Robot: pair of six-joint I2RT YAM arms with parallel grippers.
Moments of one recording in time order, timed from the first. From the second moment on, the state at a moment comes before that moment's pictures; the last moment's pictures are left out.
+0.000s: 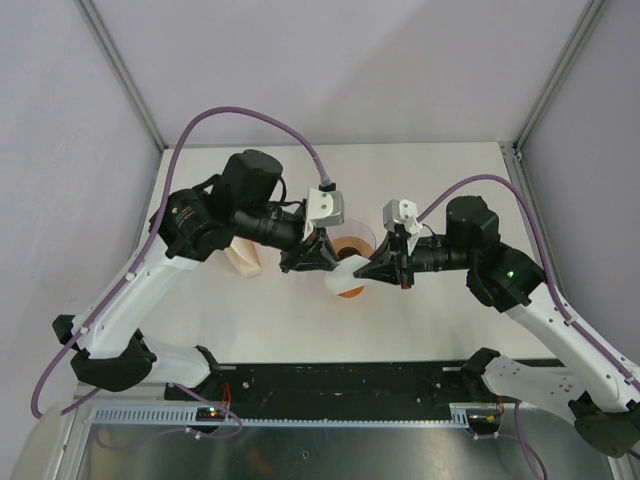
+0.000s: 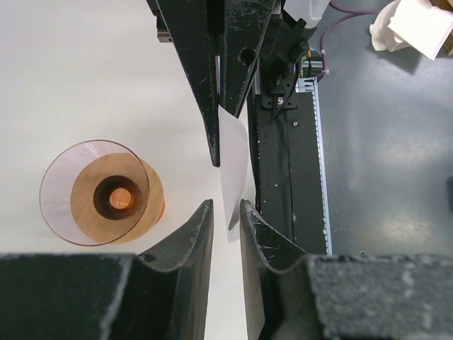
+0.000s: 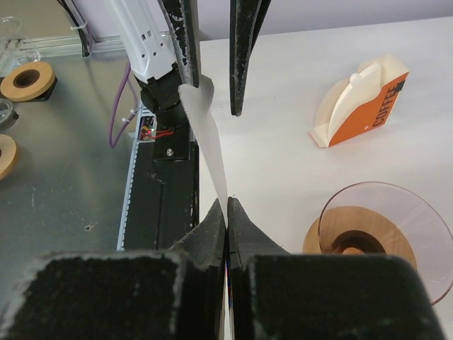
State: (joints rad) left arm -0.87 1.34 1.83 -1.12 0.66 0.36; right arm 0.71 0.95 1.12 -0.42 -0.83 -0.14
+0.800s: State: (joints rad) left arm -0.87 1.34 1.80 -1.08 0.67 0.31; right arm 0.71 0.93 1.12 -0.38 -0.87 -0.12
